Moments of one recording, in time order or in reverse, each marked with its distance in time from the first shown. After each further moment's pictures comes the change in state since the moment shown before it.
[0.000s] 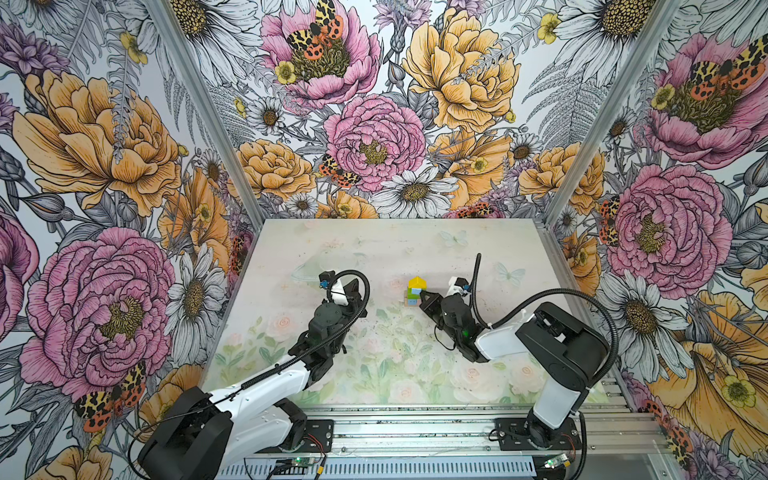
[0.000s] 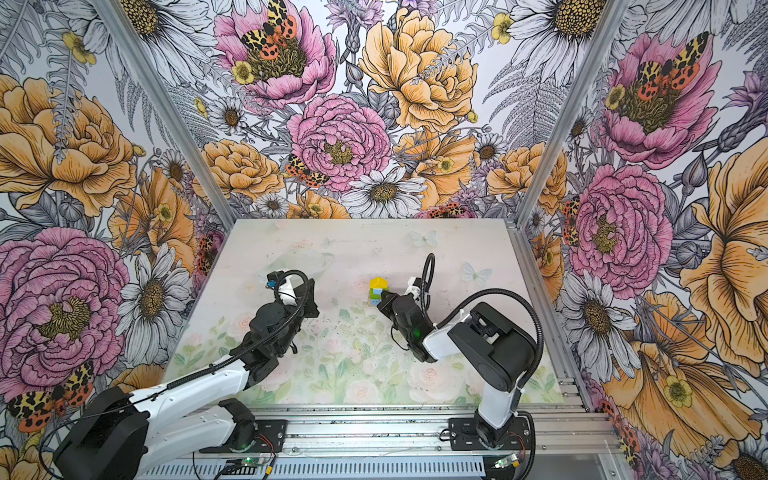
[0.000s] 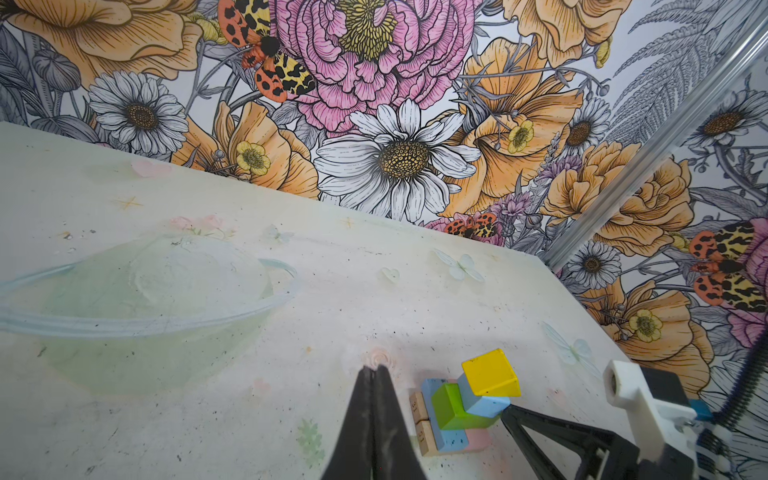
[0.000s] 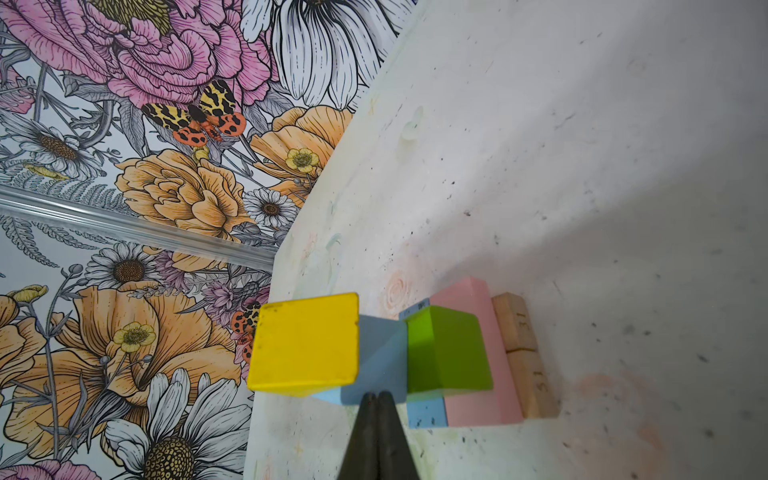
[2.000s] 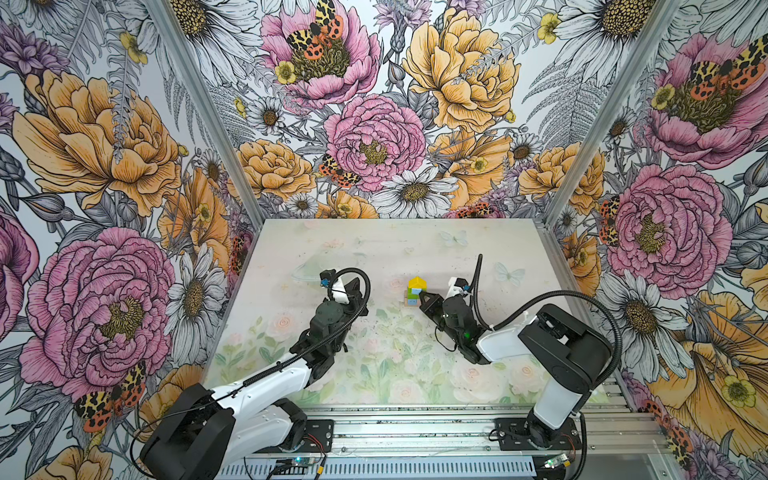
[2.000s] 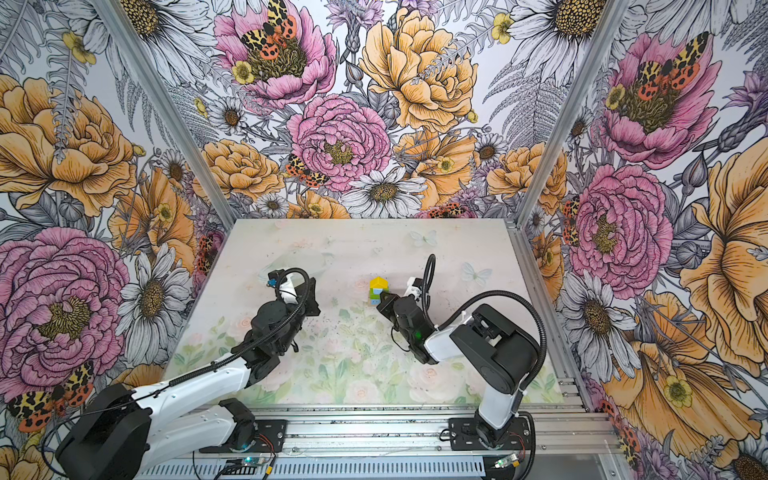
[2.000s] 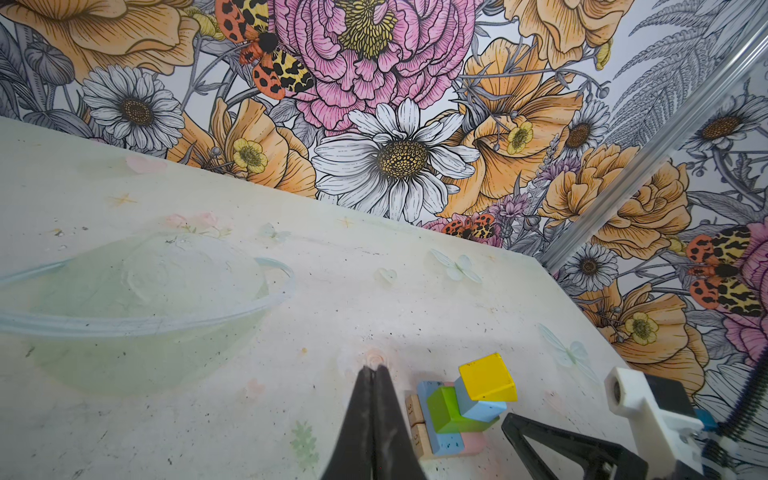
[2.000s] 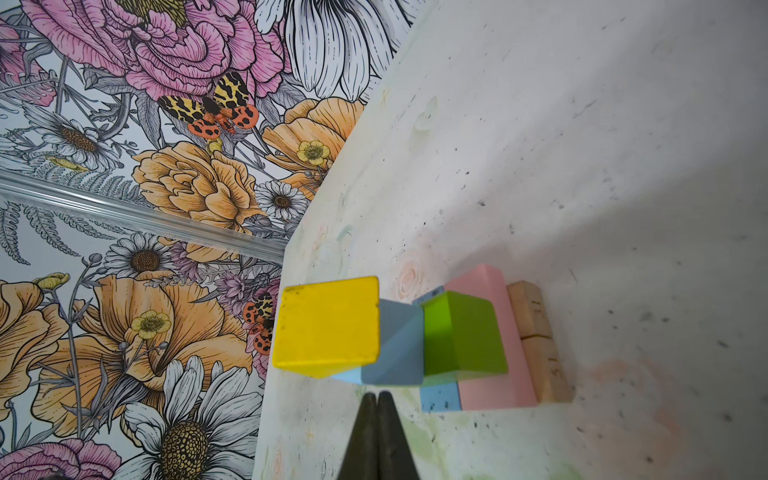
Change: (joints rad) left arm 0.000 0.019 0.016 0.000 0.003 -0.015; right arm 0.010 -0.023 -0.019 0.021 -0.023 0.000
